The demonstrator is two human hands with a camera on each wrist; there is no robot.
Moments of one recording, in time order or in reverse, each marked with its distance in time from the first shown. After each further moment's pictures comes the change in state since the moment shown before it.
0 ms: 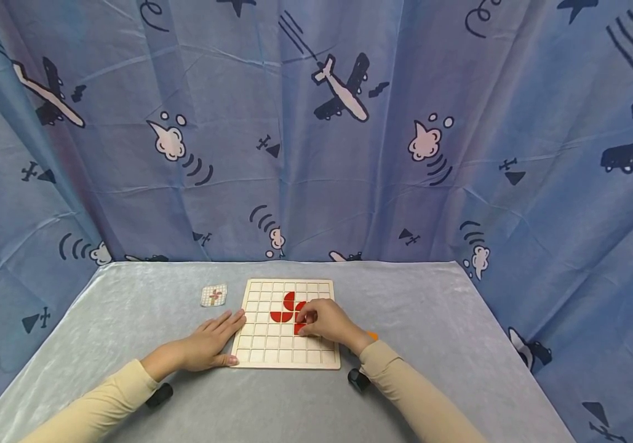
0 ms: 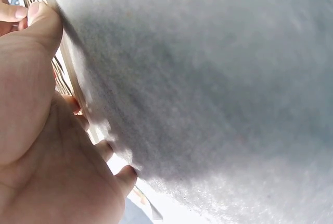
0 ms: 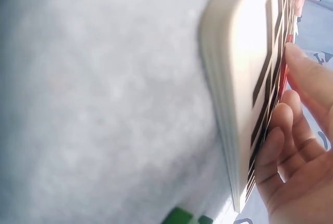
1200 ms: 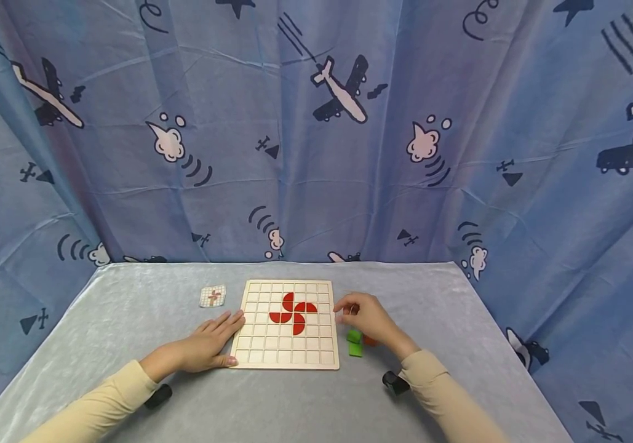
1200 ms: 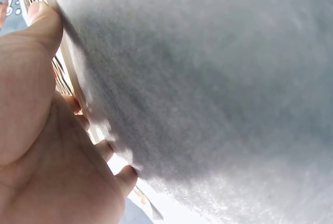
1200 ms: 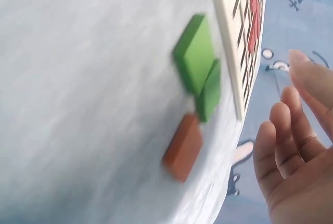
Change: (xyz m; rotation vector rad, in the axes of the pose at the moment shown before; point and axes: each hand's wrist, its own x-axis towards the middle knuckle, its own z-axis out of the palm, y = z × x) left_hand -0.001 0.000 0.002 0.001 0.004 0.002; right_hand -0.045 0.027 -0.056 -0.017 0.152 0.074
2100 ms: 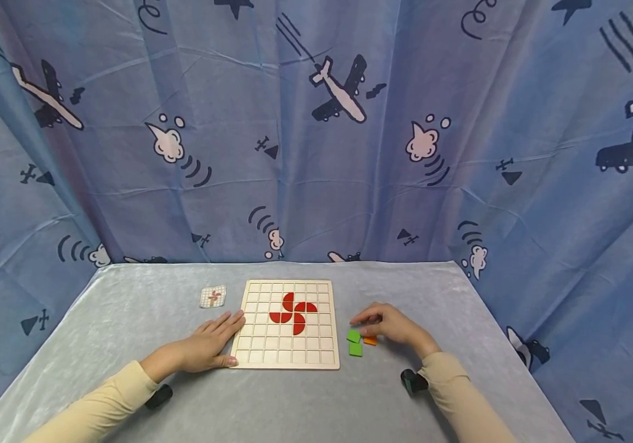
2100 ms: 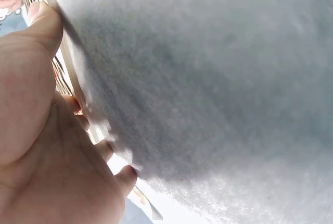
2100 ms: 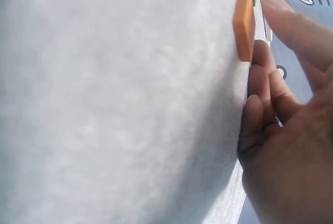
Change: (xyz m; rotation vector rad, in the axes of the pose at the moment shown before) left_hand 0.000 0.000 -0.001 0.001 -0.001 -0.001; right_hand -0.016 0.059 -0.029 0.080 -0.255 0.008
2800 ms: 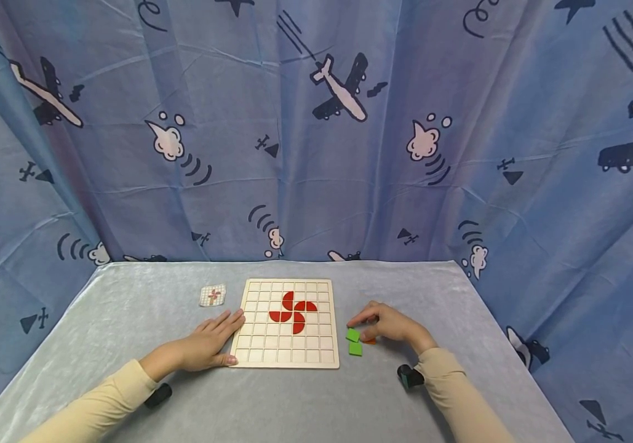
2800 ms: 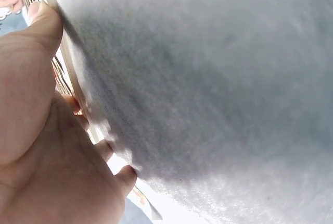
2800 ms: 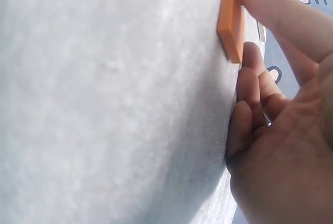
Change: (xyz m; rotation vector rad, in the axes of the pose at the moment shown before) left_hand 0.000 -0.002 0.001 0.013 0.014 0.018; right_hand 0.005 0.001 -0.002 0.032 -0.082 0.015
